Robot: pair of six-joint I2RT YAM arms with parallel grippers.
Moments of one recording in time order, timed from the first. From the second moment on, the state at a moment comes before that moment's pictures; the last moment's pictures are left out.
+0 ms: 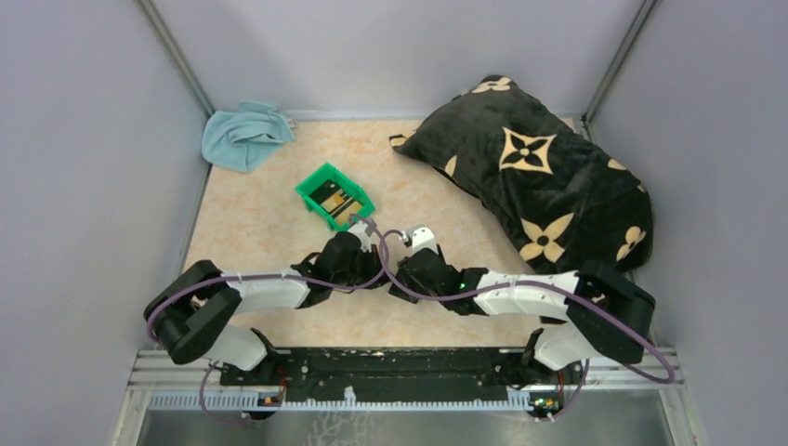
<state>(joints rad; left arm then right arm) -0.81 1.45 0.48 0.36 0.11 -0.69 1.06 1.35 0.61 -0.04 0.40 0.40</state>
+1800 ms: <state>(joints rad) -0.81 1.14 0.45 0.20 0.02 -0.69 0.87 1.19 0.67 -0.29 0.57 0.52</state>
